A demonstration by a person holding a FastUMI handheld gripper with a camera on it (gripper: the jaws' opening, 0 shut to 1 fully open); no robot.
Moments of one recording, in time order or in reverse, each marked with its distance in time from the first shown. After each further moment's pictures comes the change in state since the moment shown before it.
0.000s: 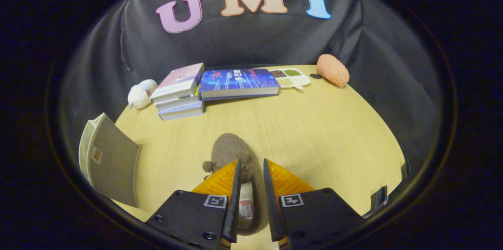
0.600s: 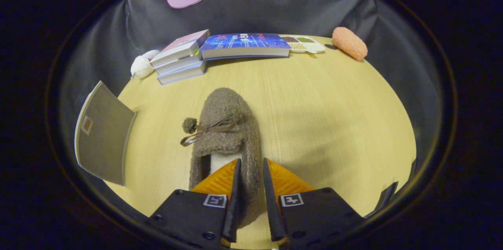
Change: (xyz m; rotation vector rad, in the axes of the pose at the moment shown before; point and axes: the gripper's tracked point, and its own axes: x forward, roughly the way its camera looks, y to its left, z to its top) arm 0.031 -0.002 -0.063 -0.041 0.179 0.102
